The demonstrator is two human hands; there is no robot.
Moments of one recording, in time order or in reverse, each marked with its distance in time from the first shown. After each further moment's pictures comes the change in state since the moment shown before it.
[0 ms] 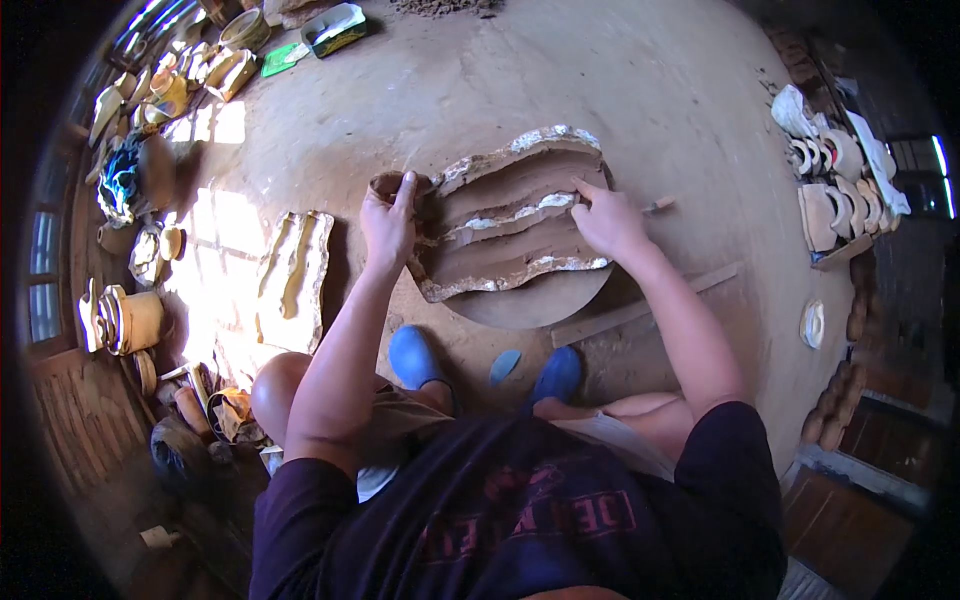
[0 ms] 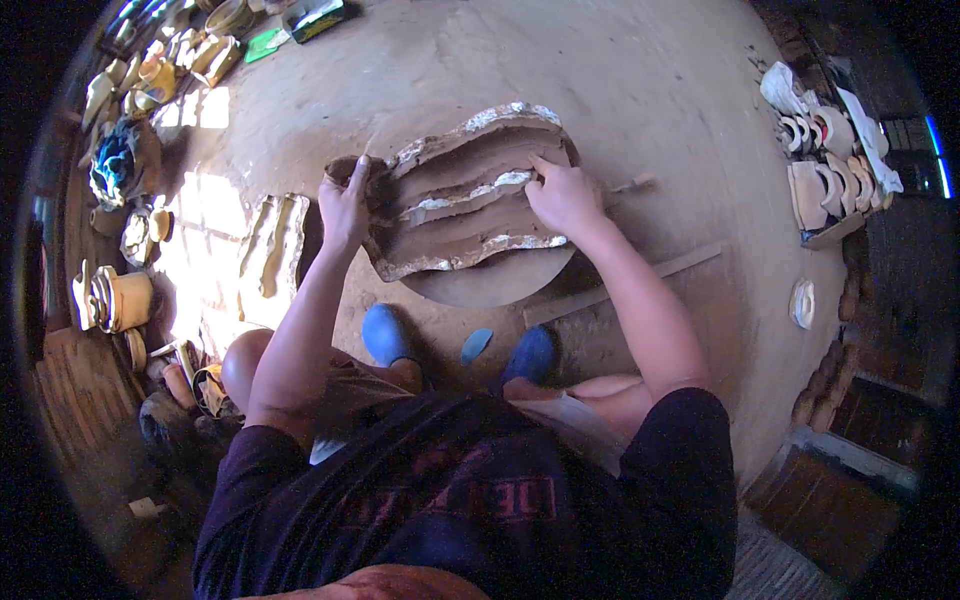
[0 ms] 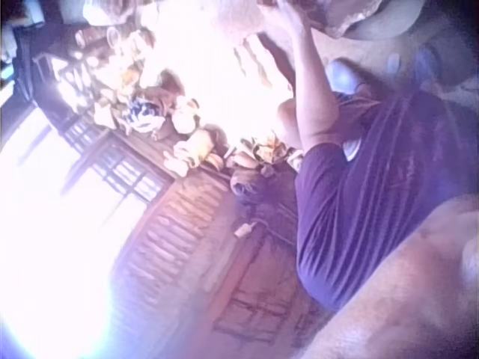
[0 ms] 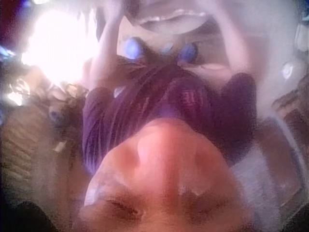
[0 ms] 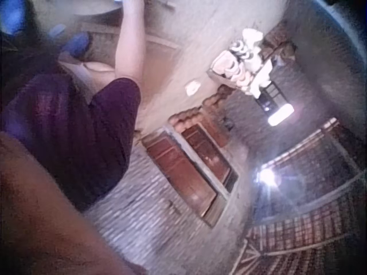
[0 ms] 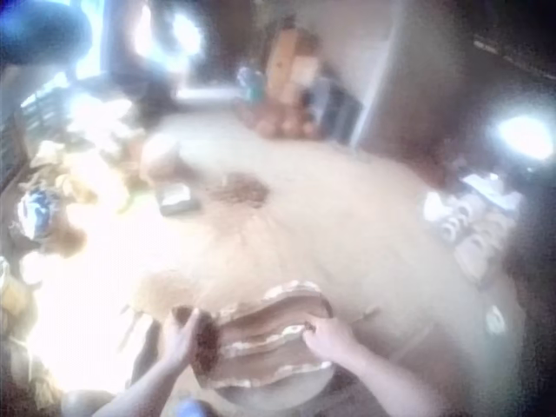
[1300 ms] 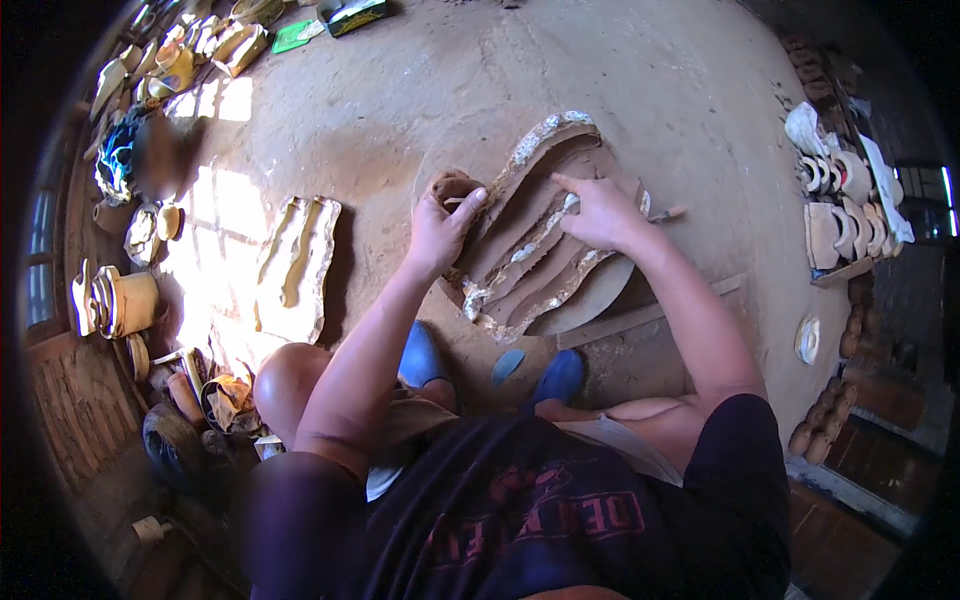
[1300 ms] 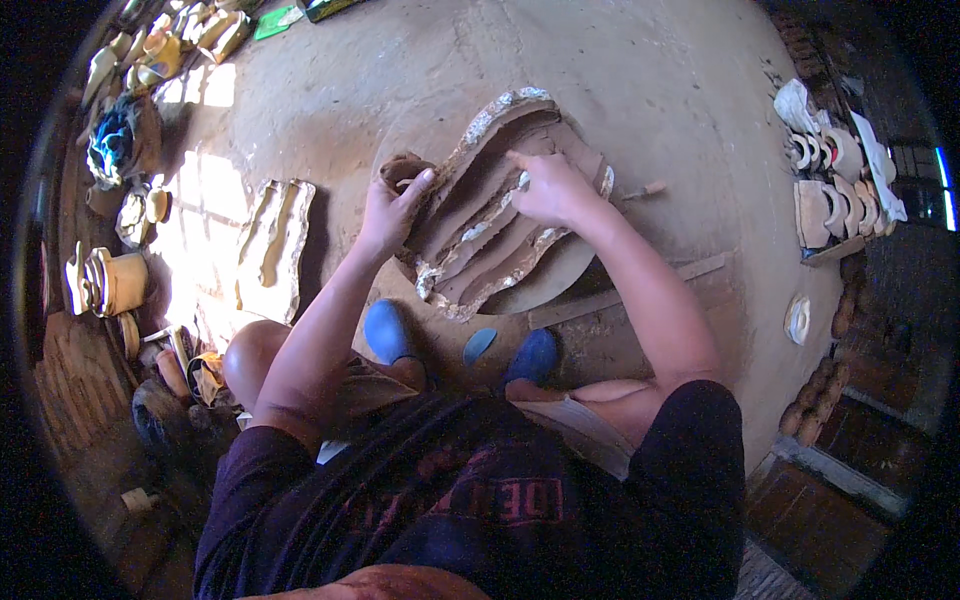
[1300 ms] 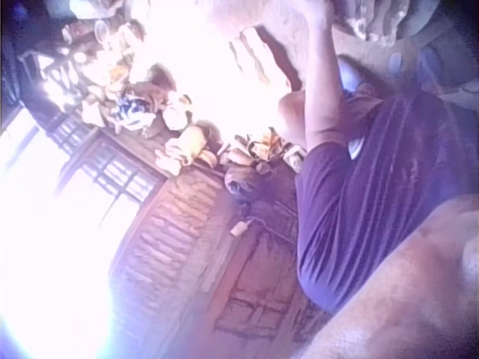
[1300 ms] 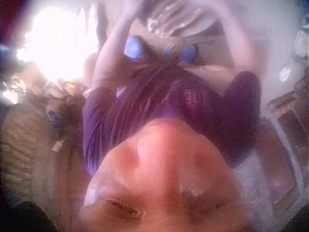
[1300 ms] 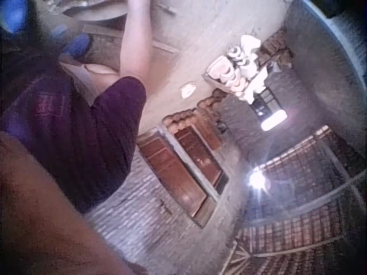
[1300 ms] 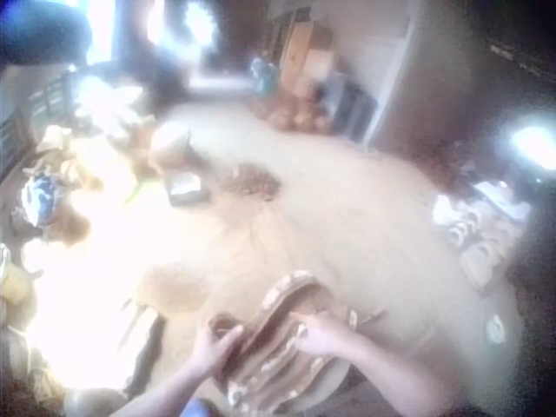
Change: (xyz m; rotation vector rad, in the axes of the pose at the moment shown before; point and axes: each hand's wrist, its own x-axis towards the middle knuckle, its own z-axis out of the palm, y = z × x) left_hand -0.003 -0.016 0.021 -0.097 -0.275 0.032; right_hand 0.041 -0.044 0.008 -0.040 -0.165 -0.316
